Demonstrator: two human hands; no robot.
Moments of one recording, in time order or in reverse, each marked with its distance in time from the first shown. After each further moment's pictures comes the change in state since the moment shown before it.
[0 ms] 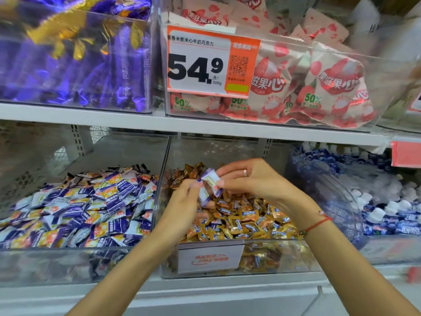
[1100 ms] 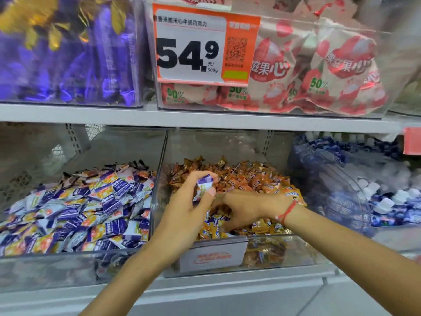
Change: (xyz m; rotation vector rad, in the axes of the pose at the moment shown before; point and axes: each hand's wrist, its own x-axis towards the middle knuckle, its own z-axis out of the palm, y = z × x) left_hand -0.016 -0.003 -0.005 0.246 -0.042 0.329; right_hand 0.042 0.074 0.016 -1.096 -0.559 -0.067
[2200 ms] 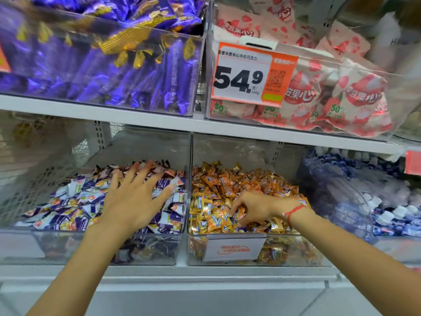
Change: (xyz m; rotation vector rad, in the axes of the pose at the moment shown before) left_hand -0.007 -0.034 -0.119 1.115 -0.034 -0.263; right_hand 0.001 -0.003 -0.007 0.130 -0.028 0.166
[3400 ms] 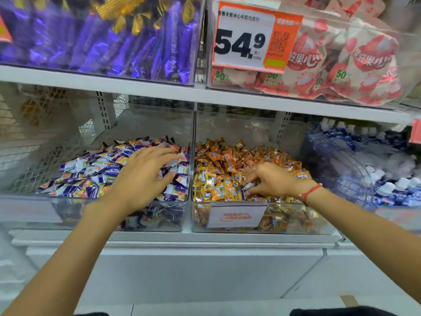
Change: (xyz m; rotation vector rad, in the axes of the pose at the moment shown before) left_hand -0.016 -0.003 -0.003 -0.168 0.134 0.329; right_hand -0.020 0.021 0.011 -0.128 0.320 -0.182
